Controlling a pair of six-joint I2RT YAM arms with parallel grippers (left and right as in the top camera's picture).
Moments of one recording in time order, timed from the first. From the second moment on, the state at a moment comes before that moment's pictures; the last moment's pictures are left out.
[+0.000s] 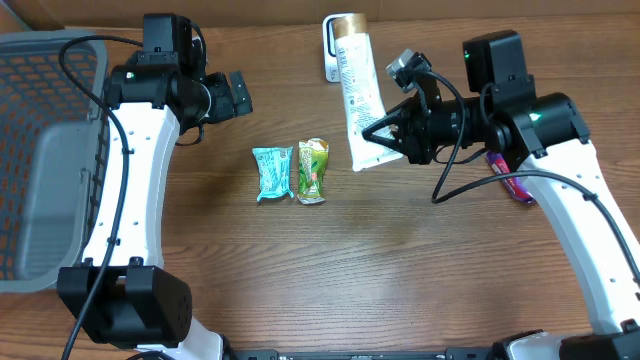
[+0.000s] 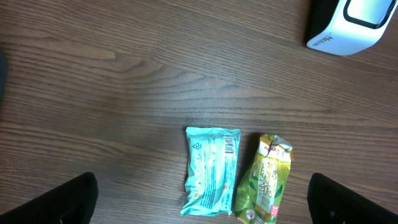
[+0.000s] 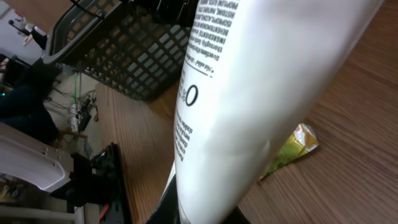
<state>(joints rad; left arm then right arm) 0.00 1.75 1.74 -1.09 0.09 -0.31 0.29 1.55 1.55 -0.88 -0.91 -0.22</state>
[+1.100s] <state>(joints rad) 0.00 1.75 1.74 -1.09 0.09 -0.31 0.47 2.06 1.55 0.04 0.52 -0.57</state>
